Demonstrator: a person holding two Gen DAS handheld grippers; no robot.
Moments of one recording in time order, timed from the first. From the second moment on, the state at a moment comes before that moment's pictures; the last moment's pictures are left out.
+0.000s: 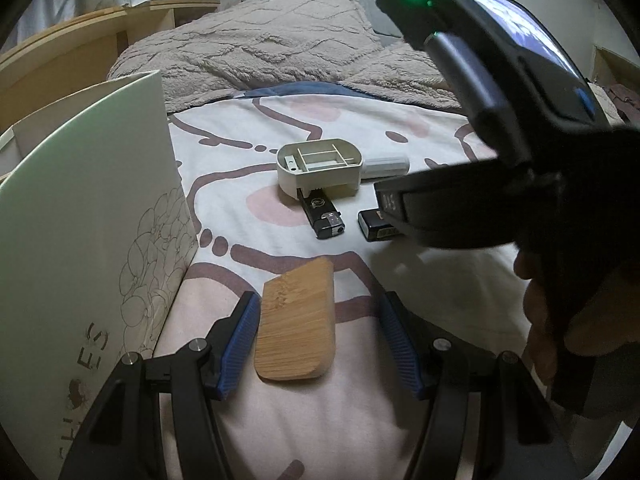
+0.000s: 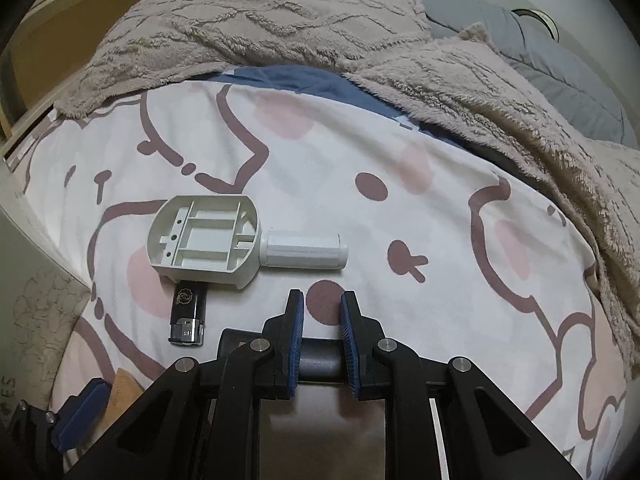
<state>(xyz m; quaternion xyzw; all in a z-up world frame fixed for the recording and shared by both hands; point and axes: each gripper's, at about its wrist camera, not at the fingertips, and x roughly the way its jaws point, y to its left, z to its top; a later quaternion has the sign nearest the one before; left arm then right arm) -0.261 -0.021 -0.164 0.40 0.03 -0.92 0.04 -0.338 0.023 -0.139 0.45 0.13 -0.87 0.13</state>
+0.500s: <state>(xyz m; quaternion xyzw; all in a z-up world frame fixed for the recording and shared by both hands) -0.262 -0.022 -0.166 0.40 0.02 -0.91 0.04 -0.352 0.023 -0.148 0.47 0.14 -0.86 0.11</state>
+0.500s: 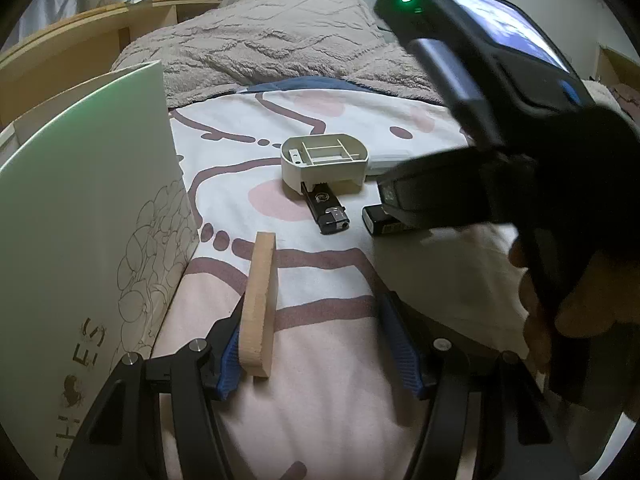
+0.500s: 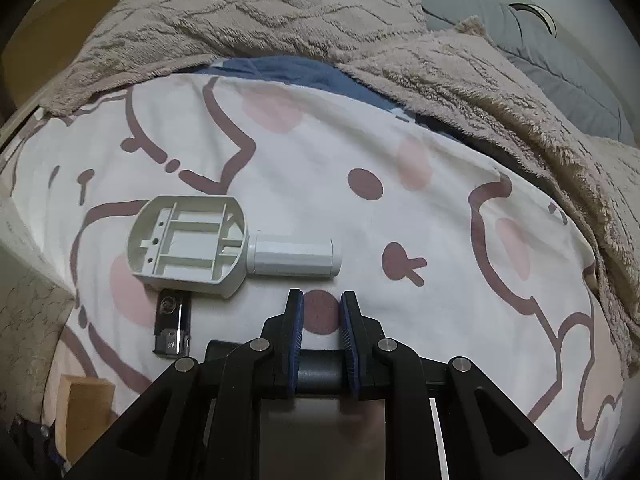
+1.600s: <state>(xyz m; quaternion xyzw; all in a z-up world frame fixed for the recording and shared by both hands) -0.250 -0.026 -0.164 0.42 0.04 -0.91 0.02 -0.233 0.108 -0.153 0.49 0.08 -0.85 0.18</state>
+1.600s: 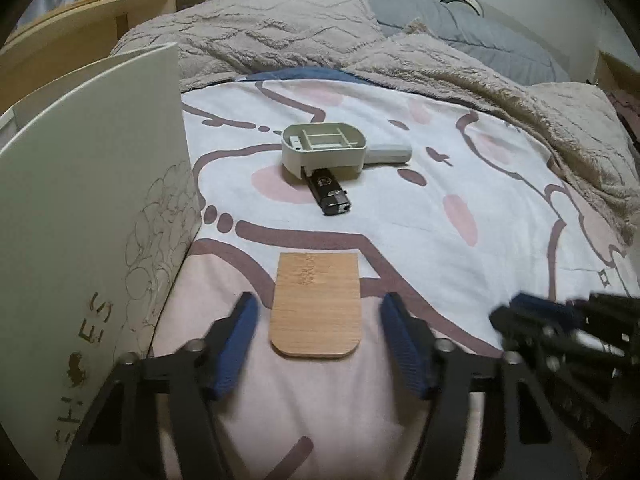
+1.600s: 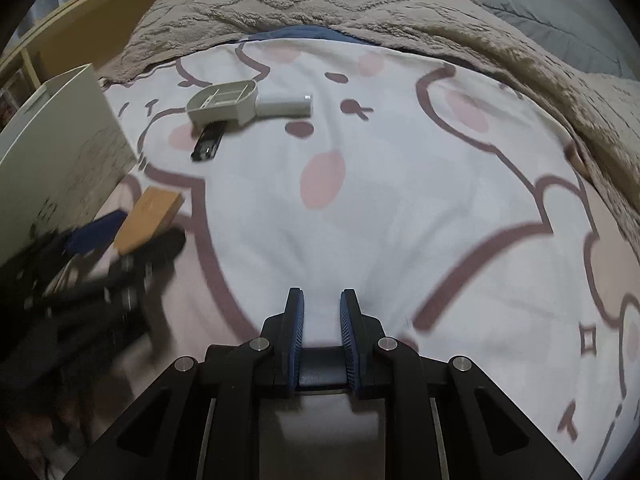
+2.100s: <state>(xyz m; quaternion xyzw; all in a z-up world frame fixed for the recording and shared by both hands) -0.214 -0.011 -0.160 0.42 0.01 -0.90 -0.03 -0.157 0.140 -0.153 0.47 0.08 -0.86 0.17</state>
